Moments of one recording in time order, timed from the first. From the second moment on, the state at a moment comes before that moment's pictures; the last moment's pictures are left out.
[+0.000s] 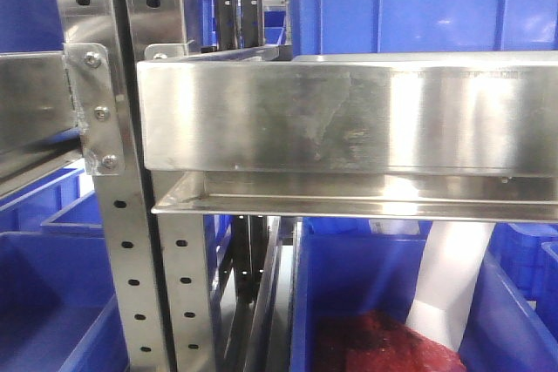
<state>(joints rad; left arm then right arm) -0.11 -0.01 0.03 -0.07 0.07 0.03 0.13 0.14 -0.45 0.01 0.45 -0.07</state>
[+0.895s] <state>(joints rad) -0.11 -0.01 0.03 -0.07 0.07 0.03 0.13 -0.01 -0.44 0.01 0.45 -0.07</state>
